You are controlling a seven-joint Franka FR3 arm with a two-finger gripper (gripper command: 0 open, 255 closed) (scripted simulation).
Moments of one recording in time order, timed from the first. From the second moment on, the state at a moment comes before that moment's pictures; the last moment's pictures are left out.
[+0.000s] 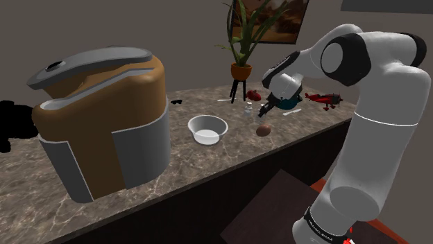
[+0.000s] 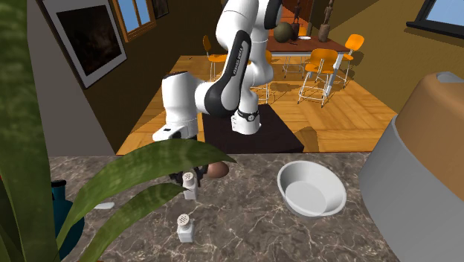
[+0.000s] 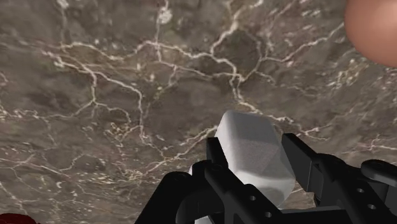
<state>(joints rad) 0.03 0.18 -0.72 -2.20 0.63 2.58 -1.17</state>
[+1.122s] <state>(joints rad) 0.08 0.00 -0.78 -2.14 0.33 2.44 -0.93</state>
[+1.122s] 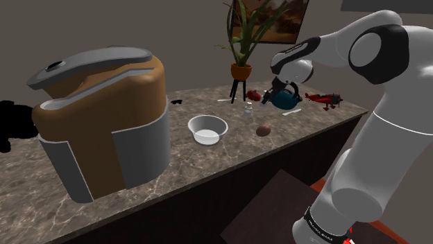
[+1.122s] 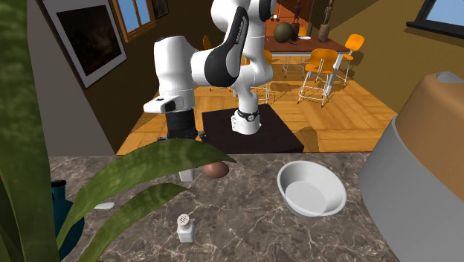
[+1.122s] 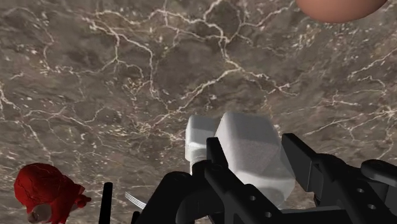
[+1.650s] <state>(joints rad) 0.08 -0.05 -0.77 -2.07 0.25 2.35 -0.85</state>
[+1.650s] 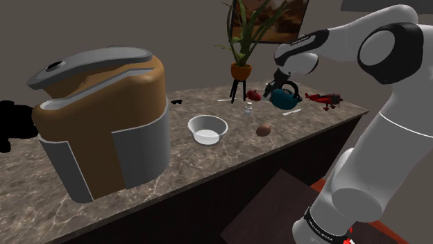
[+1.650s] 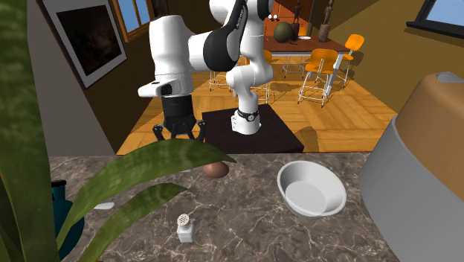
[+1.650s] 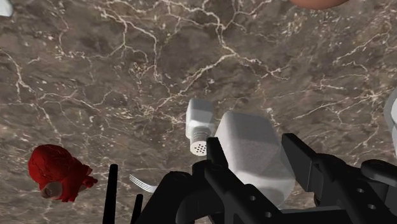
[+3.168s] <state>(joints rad) 0.08 -0.11 -0.75 -1.81 0.15 2.06 -0.74</state>
